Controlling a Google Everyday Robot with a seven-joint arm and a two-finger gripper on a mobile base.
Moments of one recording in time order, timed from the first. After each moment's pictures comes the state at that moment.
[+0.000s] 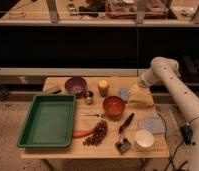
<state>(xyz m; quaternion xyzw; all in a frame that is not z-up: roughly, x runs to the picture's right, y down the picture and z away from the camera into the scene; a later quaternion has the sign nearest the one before) 0.245 -0.002 0.887 0.05 -0.26 -0.84 0.47</state>
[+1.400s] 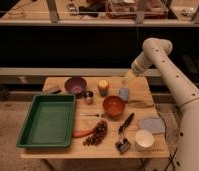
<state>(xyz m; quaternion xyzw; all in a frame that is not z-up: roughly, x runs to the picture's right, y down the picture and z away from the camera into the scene) 0.197 -0.075 0.844 0.07 -0.24 -0.89 0.38</state>
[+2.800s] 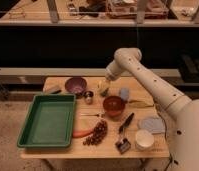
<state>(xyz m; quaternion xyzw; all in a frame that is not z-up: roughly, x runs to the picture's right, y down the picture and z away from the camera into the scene) 0.037 -0.053 0.854 0.16 -0.23 -0.93 0.23</state>
